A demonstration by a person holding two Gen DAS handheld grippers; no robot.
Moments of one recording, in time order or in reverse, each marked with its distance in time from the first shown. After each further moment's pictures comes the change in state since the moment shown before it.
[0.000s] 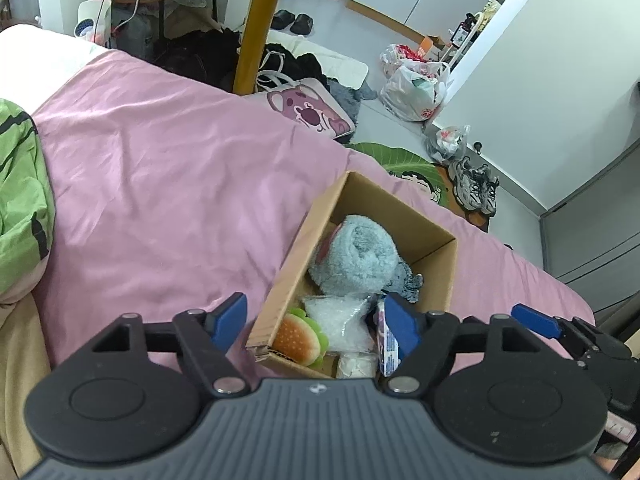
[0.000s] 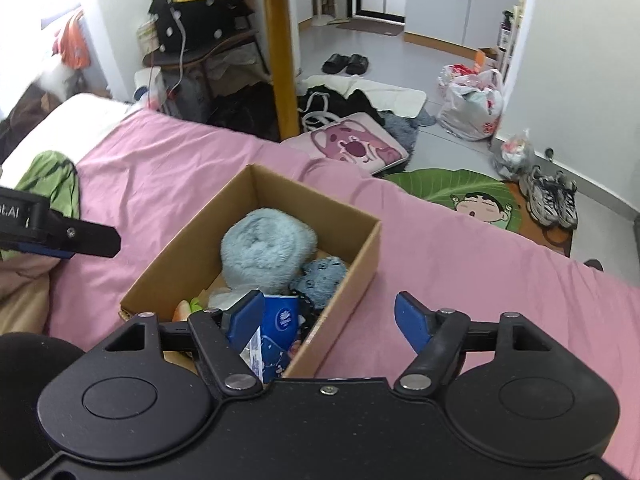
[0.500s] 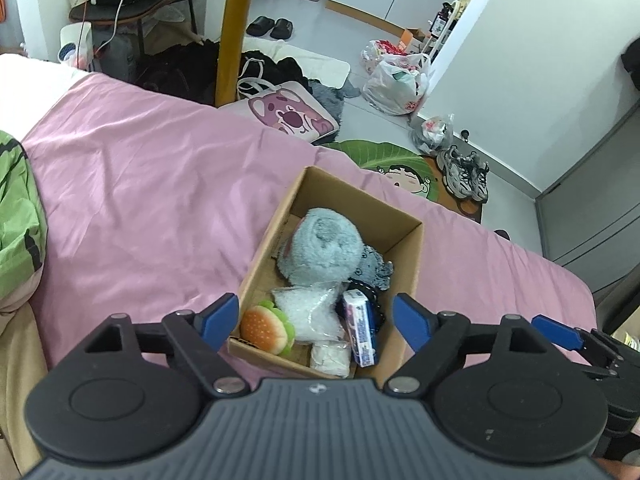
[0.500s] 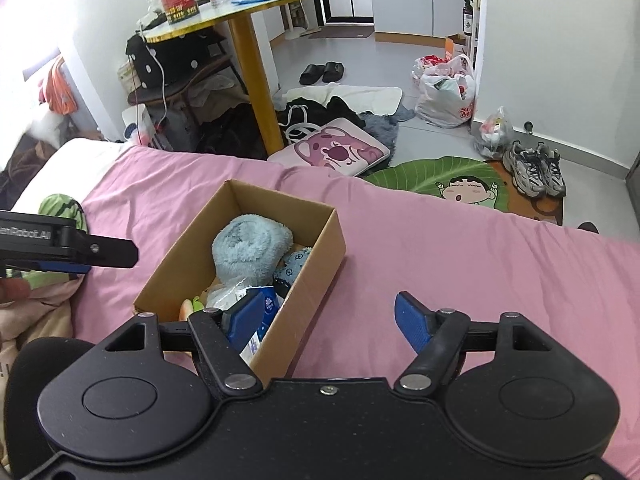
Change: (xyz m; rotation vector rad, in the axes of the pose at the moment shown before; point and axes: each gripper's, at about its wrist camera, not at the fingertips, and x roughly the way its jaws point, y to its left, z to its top) left arm -0.012 -0.042 -0.010 0.080 -0.009 0.014; right arm -0.043 -0.039 -0.020 0.137 -0.026 0.030
